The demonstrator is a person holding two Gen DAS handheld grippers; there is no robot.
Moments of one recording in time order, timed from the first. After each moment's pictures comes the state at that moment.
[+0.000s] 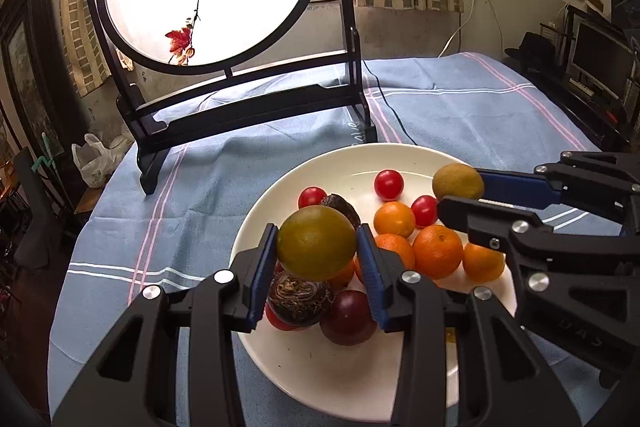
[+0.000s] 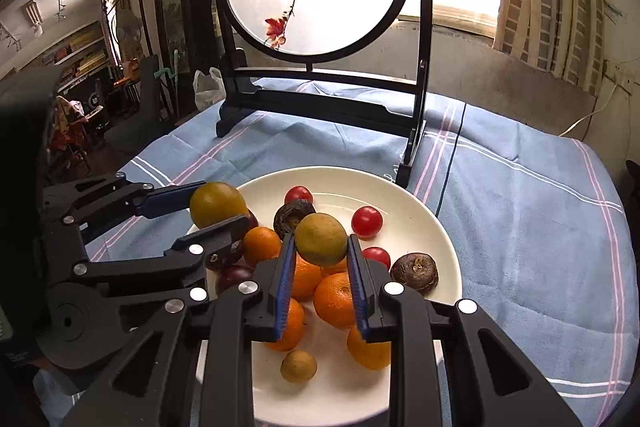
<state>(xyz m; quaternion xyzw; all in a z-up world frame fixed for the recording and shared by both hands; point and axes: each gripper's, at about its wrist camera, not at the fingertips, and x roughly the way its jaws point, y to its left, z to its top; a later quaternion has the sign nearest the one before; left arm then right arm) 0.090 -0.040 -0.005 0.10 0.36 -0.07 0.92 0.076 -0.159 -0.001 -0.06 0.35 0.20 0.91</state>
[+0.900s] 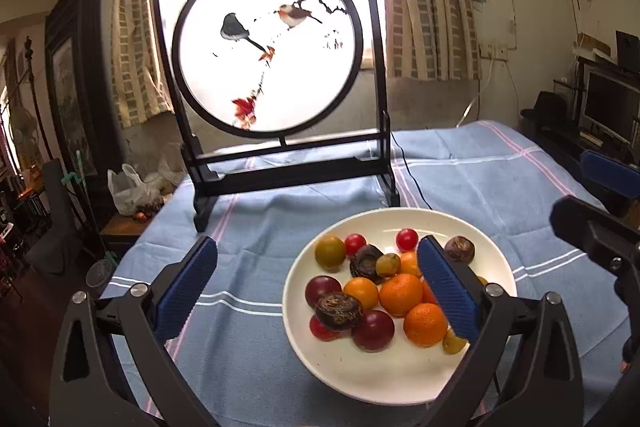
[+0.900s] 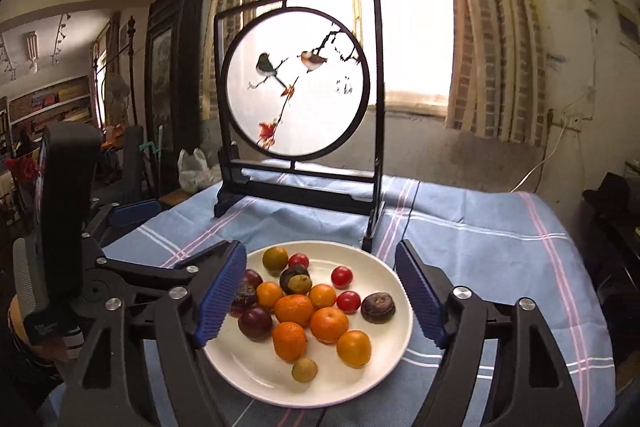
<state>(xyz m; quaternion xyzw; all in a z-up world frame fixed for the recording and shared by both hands) 0.022 -0.015 0.053 0.08 0.23 -0.02 0.97 -0.032 -0.184 0.061 -0.02 0.17 0.14 0.97</state>
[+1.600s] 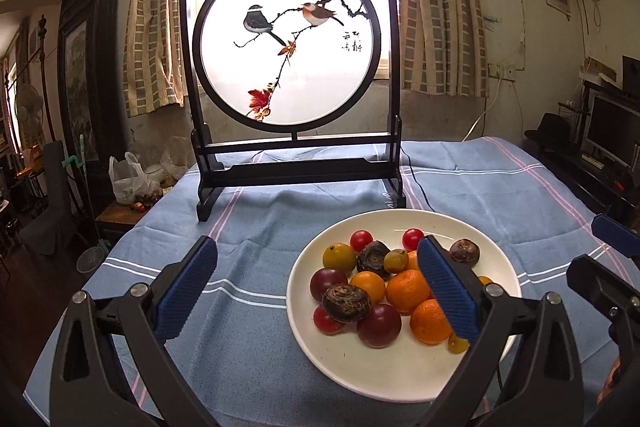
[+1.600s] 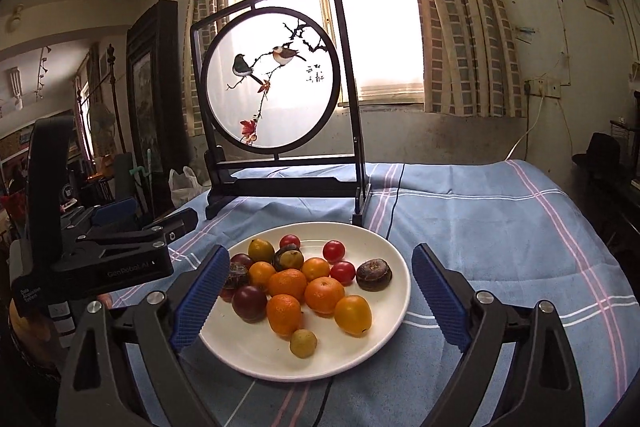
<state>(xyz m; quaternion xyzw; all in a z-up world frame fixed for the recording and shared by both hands) 0.021 0.003 0.032 0.04 0.22 -0.02 0.97 -0.040 -0.200 0.017 0.03 0.18 0.13 0.97</state>
